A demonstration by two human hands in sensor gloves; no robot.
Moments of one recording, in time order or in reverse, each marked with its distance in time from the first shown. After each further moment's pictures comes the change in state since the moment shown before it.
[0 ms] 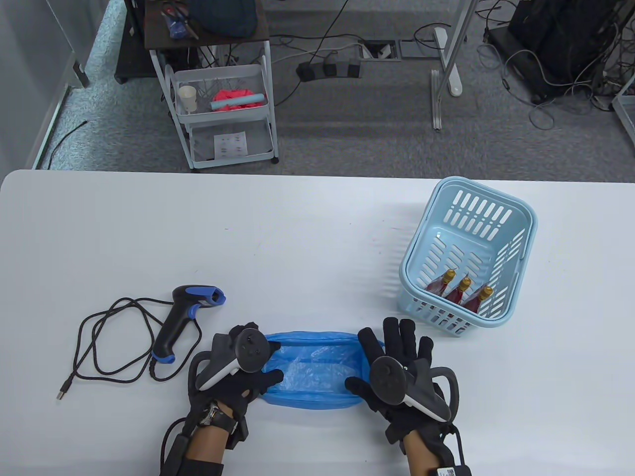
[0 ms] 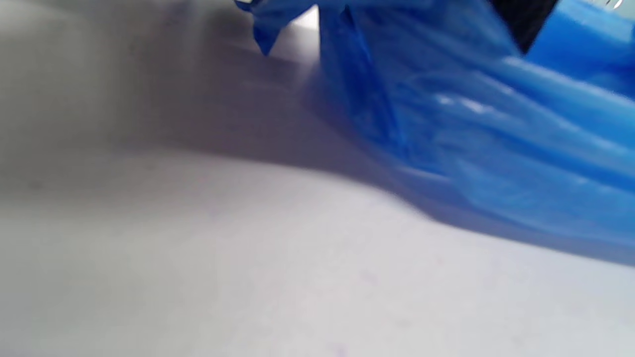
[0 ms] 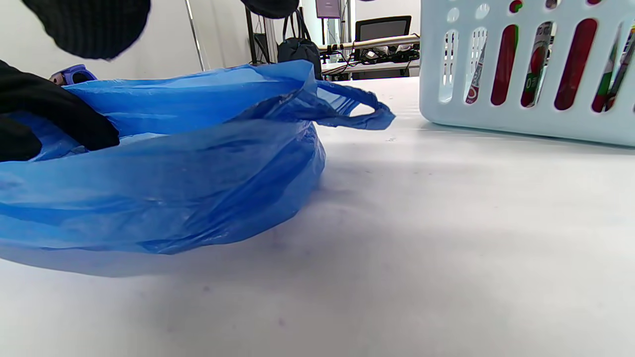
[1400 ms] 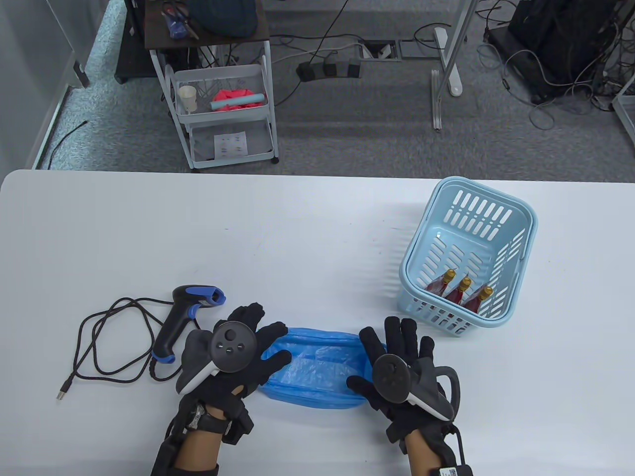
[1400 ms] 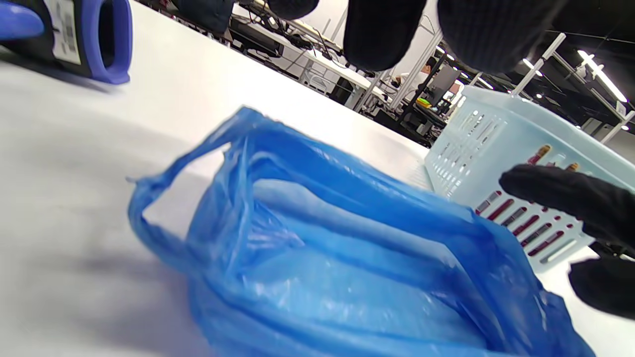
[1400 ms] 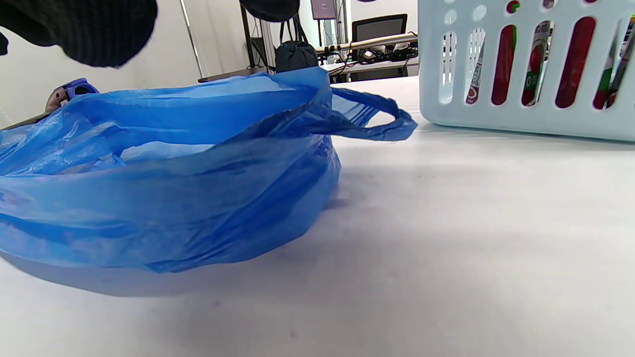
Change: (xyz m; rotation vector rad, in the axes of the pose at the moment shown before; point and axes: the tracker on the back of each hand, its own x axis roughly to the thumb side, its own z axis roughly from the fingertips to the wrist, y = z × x) left_hand 0.022 0.069 0.043 0.232 -0.130 0.125; right_hand -0.004 -0.002 -0.001 -0.002 0.003 -0.039
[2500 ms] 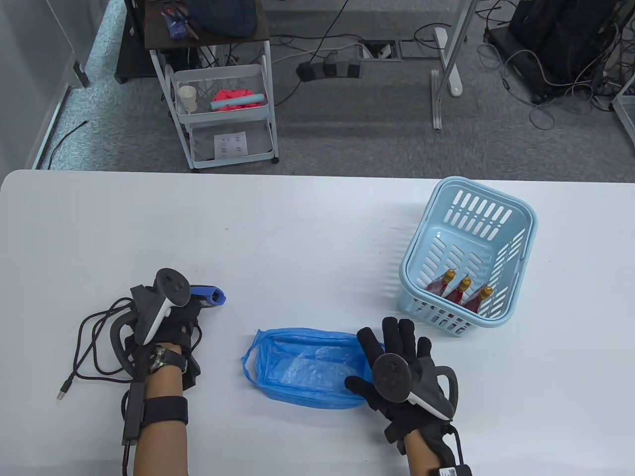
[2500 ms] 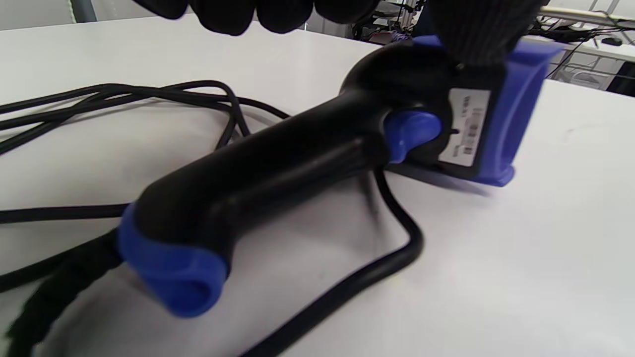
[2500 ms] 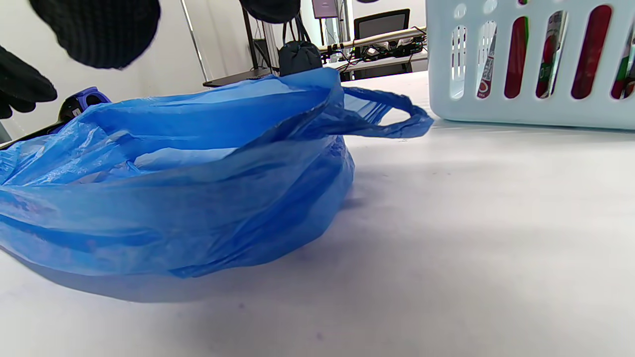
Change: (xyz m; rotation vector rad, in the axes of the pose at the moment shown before) left_hand -0.128 0.040 -0.040 0.039 0.745 -0.196; right_hand 0.001 0.001 0.000 0.006 -0.013 -0.035
